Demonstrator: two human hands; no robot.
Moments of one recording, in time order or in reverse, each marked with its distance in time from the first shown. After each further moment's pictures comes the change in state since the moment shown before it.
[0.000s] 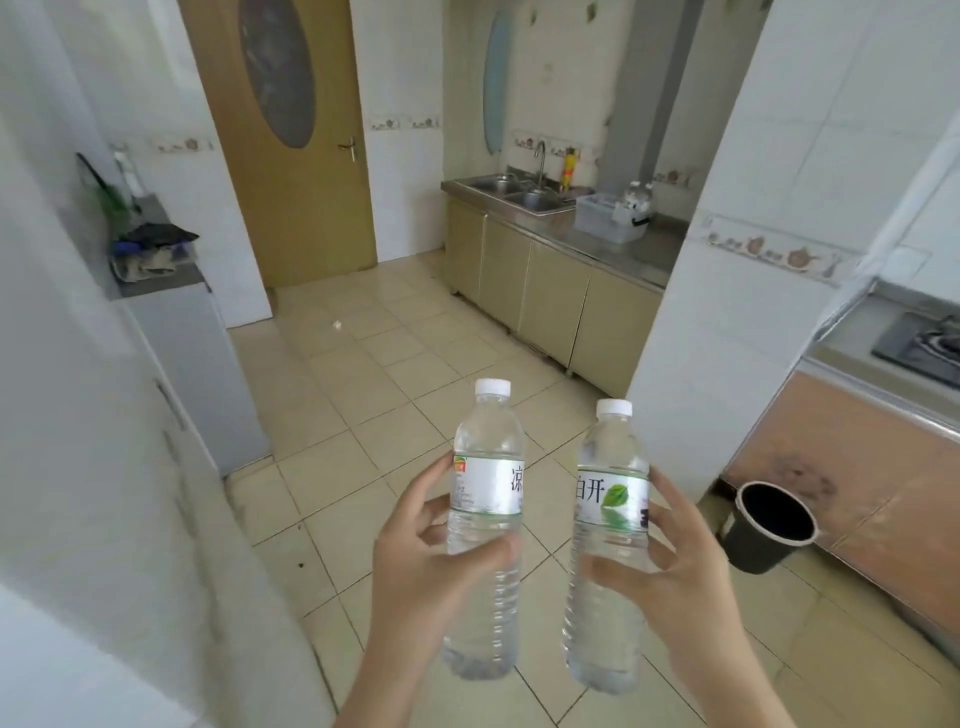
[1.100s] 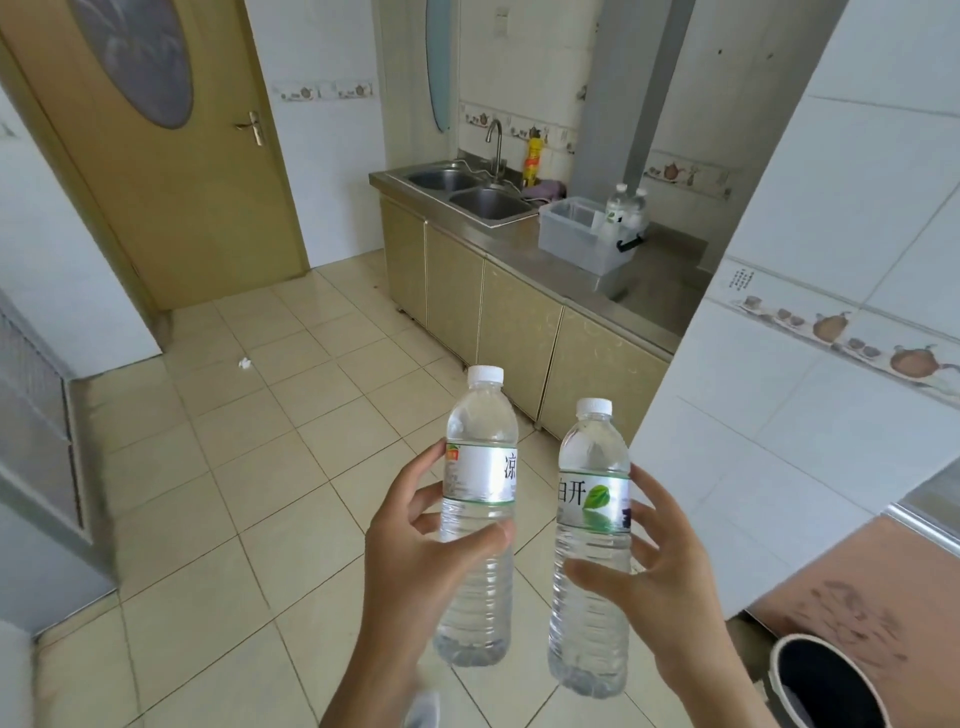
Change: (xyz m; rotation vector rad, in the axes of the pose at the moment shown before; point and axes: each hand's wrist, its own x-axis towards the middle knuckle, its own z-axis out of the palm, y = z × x) left_hand 0.542 0.001 0.307 0.016 -0.021 -0.025; right_hand 0.601 0.031 -0.037 -0.023 0.001 0.052
